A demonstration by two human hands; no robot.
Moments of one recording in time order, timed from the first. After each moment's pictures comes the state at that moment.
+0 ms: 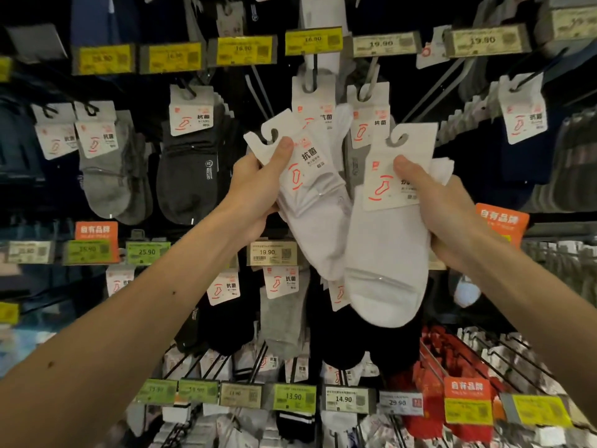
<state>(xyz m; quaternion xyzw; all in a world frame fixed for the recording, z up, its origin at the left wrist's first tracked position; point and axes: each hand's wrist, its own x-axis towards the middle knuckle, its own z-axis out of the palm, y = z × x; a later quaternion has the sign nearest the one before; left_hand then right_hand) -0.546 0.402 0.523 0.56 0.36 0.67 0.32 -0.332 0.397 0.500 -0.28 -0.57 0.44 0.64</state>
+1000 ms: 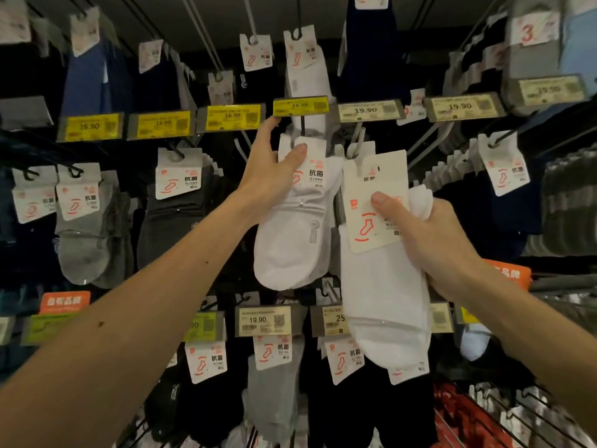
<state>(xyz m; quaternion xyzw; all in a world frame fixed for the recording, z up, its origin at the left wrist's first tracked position) -0.539 0.468 0.611 0.67 0.35 0.65 0.12 -0.337 0.419 0.527 -0.24 -0.65 0.31 0.65</state>
